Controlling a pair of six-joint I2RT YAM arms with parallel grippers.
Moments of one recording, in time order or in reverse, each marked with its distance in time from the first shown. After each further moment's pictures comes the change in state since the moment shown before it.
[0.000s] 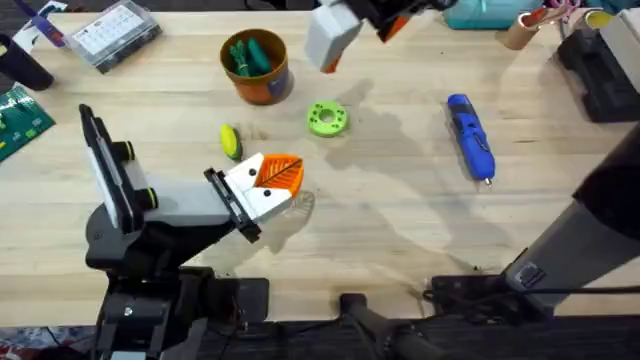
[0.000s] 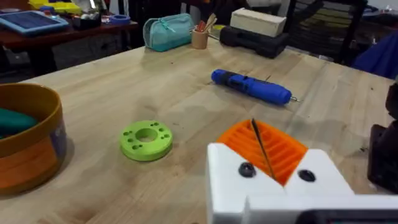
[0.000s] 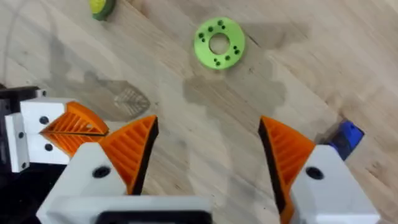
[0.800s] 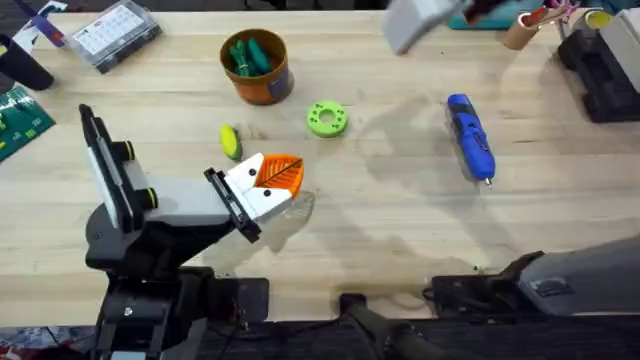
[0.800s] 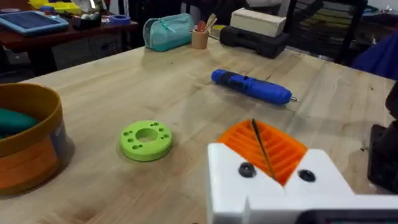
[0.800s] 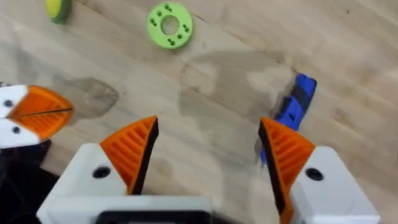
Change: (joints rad) left arm 0.000 0.000 0.000 0.000 0.000 0.000; right arm -0.090 -0.281 -0.186 -0.021 0.113 0.063
